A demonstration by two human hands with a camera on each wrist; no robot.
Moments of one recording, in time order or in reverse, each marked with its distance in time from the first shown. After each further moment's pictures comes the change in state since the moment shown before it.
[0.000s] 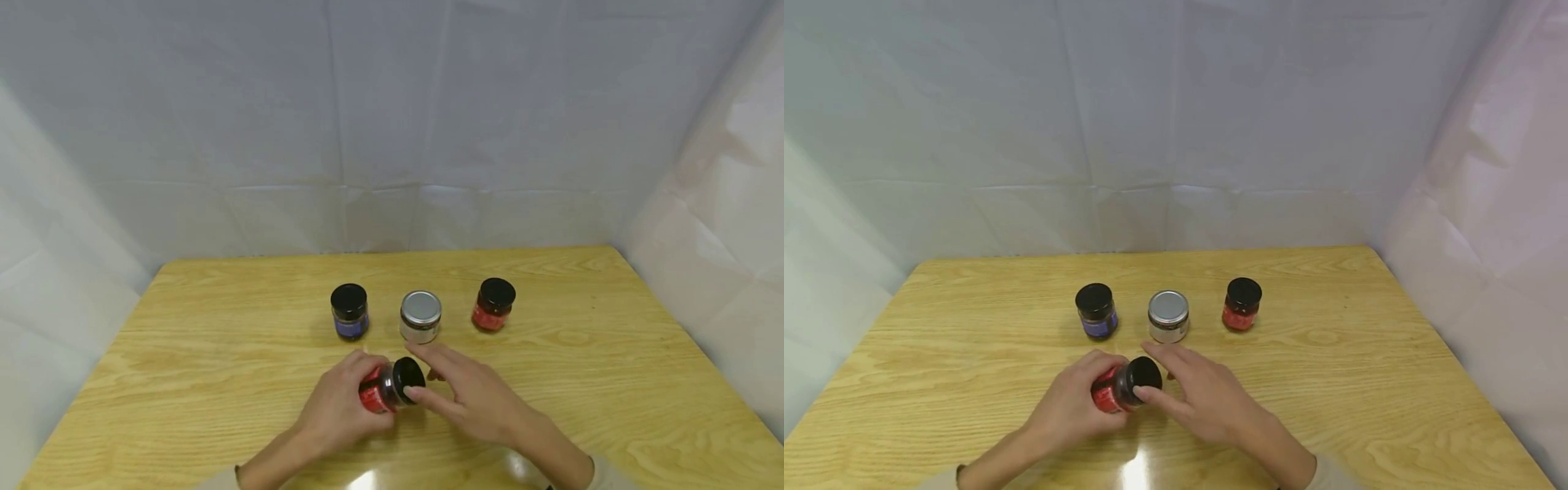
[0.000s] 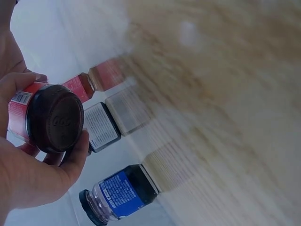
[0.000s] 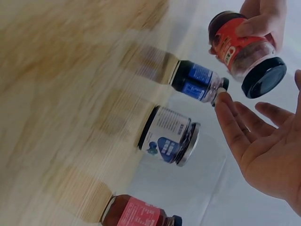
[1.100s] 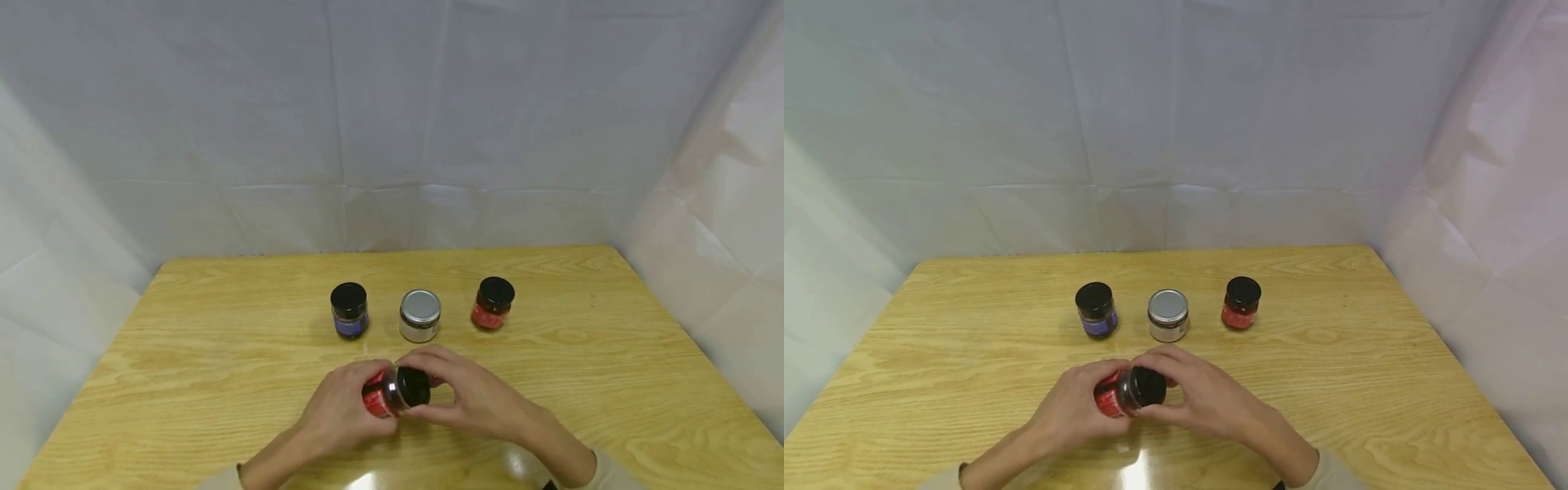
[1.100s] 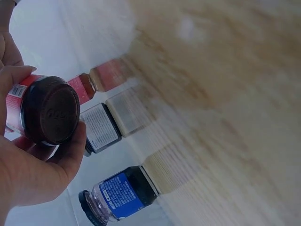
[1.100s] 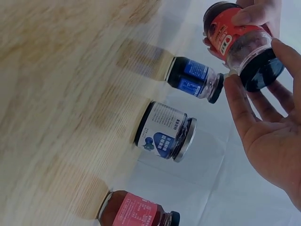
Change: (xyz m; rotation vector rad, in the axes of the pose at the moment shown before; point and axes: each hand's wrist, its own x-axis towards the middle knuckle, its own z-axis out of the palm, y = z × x) left_hand 0.002 0.001 0.001 0.021 -0.057 0.061; right_hand 0.004 0.002 -0.005 0.218 -0.057 -0.145
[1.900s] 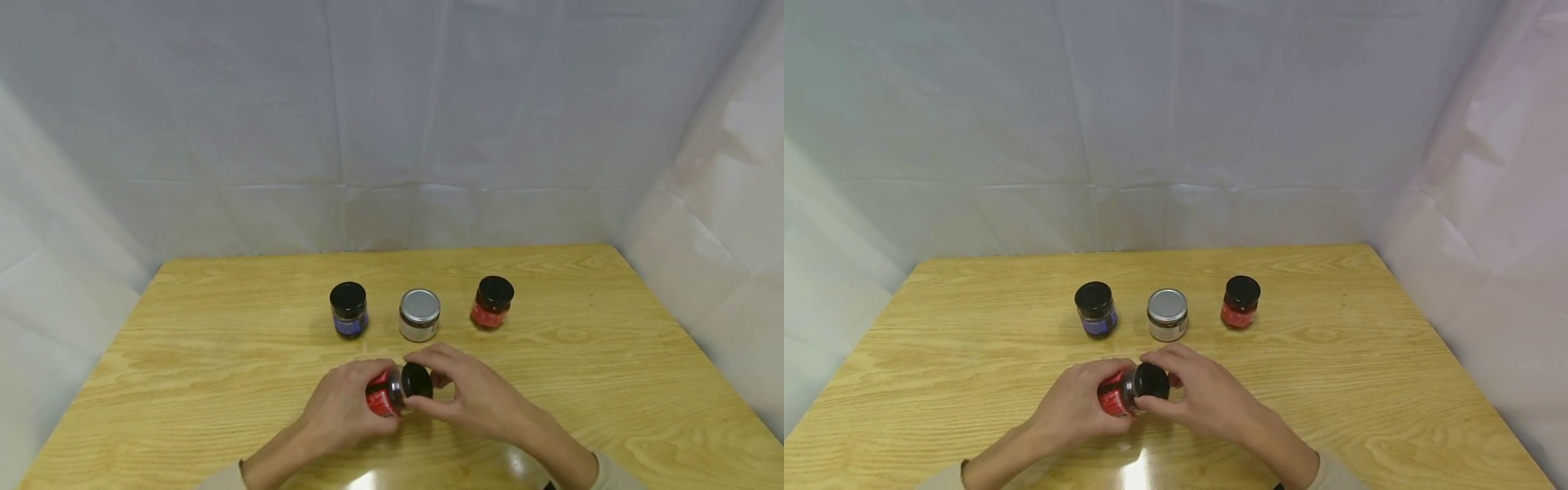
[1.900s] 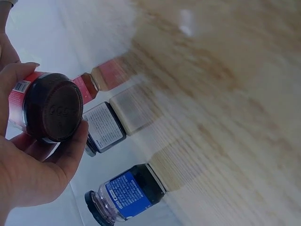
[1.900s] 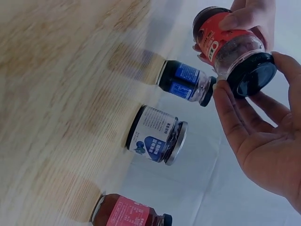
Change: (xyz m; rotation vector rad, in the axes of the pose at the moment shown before) left_hand 0.002 0.003 -0.002 0.069 -0.031 0.016; right_hand -0.002 -0.008 -0.001 -0.045 0.031 0.165
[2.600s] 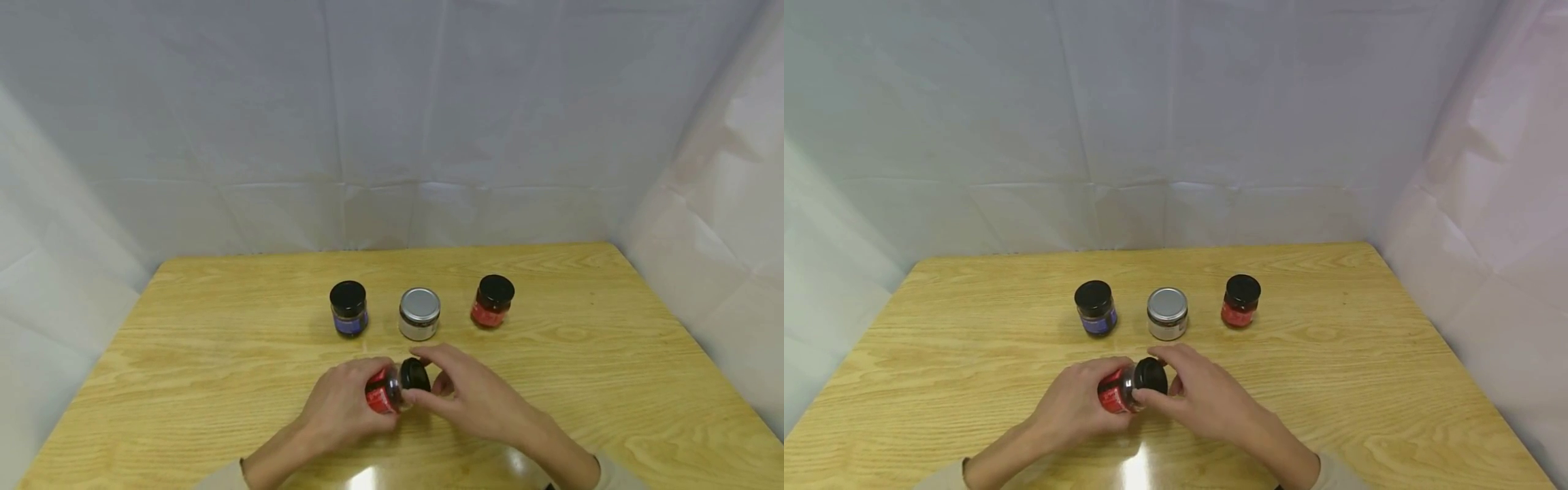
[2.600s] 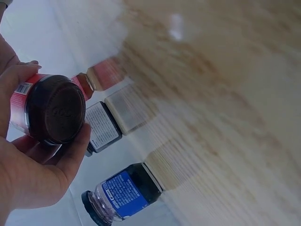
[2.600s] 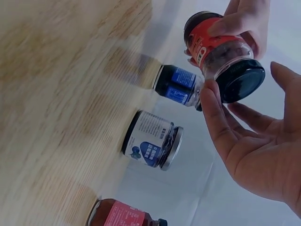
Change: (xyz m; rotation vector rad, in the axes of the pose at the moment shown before) left_hand 0.001 -0.003 0.002 0.027 0.013 -0.001; right_hand -0.001 -0.003 0.001 0.017 -0.018 0.146
